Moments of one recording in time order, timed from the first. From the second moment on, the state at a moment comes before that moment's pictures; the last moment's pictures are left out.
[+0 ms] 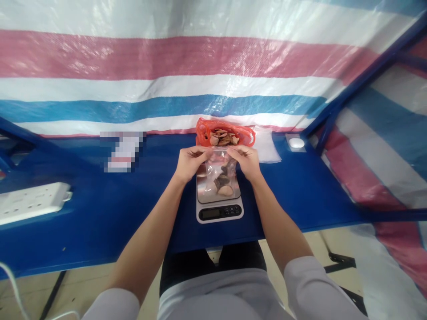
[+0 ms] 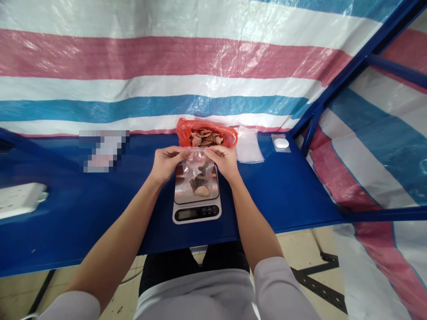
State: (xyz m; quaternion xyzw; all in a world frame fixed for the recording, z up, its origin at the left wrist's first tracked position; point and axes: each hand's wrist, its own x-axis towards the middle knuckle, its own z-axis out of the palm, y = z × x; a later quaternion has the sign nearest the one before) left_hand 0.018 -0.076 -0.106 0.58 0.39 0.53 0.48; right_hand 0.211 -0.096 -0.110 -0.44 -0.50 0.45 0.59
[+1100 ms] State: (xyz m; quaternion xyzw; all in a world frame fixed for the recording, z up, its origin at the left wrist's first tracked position) left_hand 0.025 -0.081 -0.105 0.58 0.40 0.53 0.46; right_hand 0.210 -0.097 -0.111 -0.44 -0.52 0.47 0.56
